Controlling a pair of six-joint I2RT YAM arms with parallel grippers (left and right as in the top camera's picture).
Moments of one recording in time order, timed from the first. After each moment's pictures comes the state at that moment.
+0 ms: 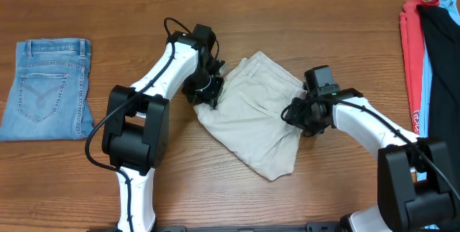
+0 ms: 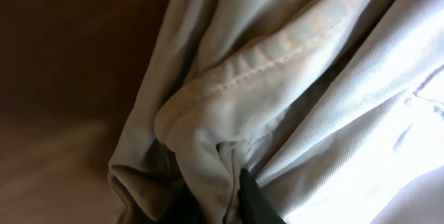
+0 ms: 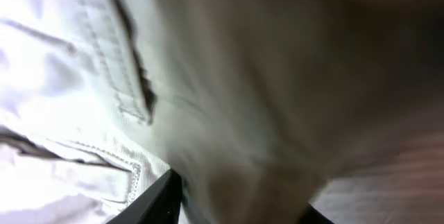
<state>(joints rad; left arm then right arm) -0.33 2.18 1.67 -1.14 0.26 -0.01 0.22 1.69 0.91 -0.55 -0.22 0.56</state>
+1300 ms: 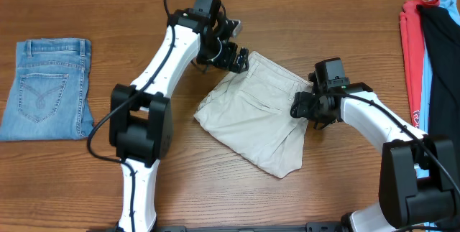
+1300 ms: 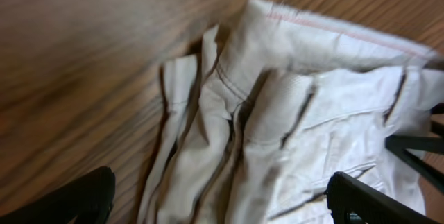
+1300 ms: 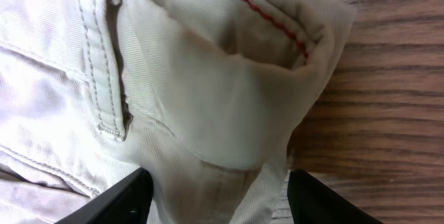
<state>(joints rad) -0.33 2.28 1.95 -0.98 0.44 0.03 0.16 1.71 0.96 -0.56 -0.15 0.33</state>
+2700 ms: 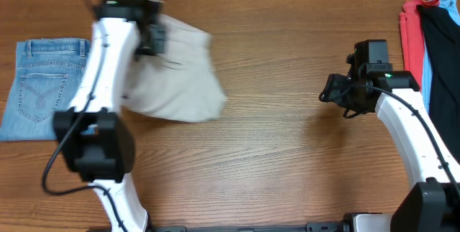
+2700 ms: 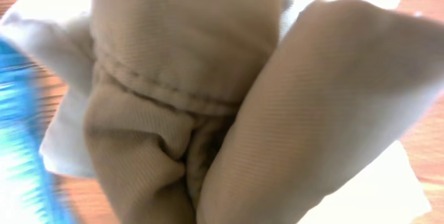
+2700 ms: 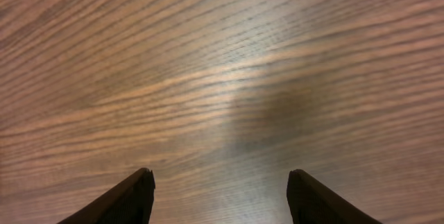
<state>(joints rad) -0.03 2.05 1.94 -1.14 -0.07 0.00 0.01 1.53 1.13 -0.86 -0.08 0.32</state>
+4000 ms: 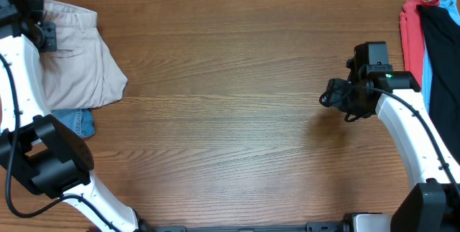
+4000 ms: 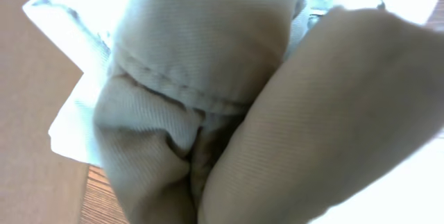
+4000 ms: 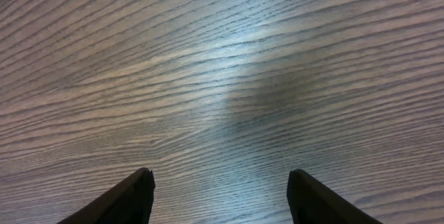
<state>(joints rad) 0.46 2.05 1.94 -0.79 -0.15 0.40 0.00 1.53 1.13 -0.90 -0.07 0.31</state>
